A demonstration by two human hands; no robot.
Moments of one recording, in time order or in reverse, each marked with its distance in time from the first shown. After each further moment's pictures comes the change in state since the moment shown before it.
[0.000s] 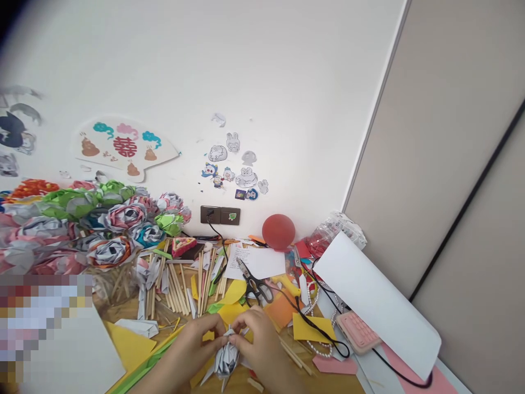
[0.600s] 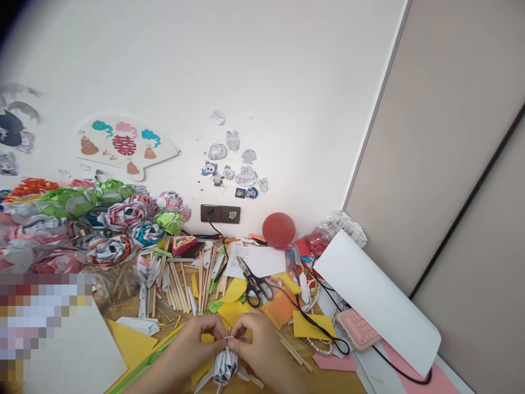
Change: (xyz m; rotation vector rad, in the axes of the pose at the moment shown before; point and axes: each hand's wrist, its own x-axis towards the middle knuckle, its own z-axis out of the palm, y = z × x) left_hand 0.001 -0.002 -0.001 -0.299 -0.047 -0.099; right_hand -0.002 -0.003 -0.003 0.076 -0.085 0.128
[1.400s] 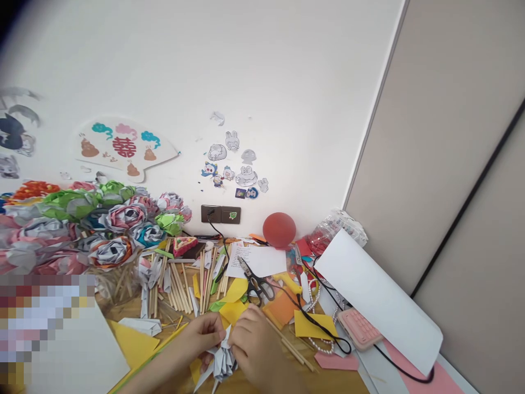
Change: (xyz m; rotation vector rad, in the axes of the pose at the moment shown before) left_hand 0.001 -0.009 0.001 -0.425 -0.092 -0.224; right_hand -0.003 -0.010 0.001 -0.299 0.028 -0.562
